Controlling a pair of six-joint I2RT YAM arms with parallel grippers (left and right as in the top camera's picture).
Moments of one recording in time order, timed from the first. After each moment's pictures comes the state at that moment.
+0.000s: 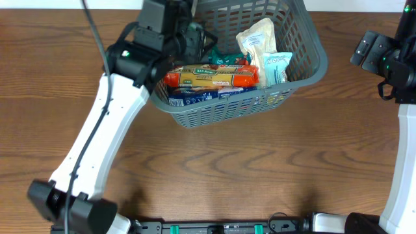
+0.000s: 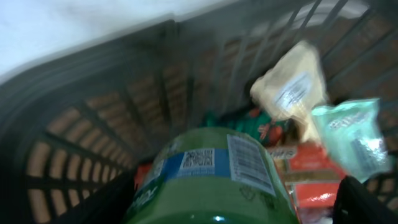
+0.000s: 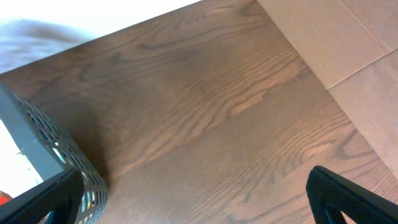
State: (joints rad) left arm -0.40 1.69 1.78 -0.80 0.02 -0.12; right arm -0.11 1.51 1.94 -1.28 0.34 0.26
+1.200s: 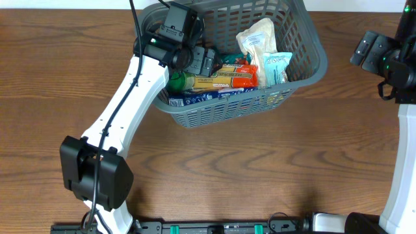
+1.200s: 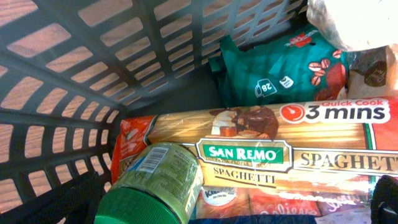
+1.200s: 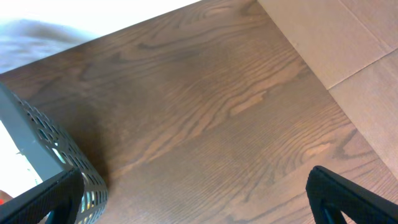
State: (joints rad) left arm -0.40 1.89 1.78 -0.89 0.03 -0.12; right arm -0.11 1.51 1.94 -1.28 0.34 0.26
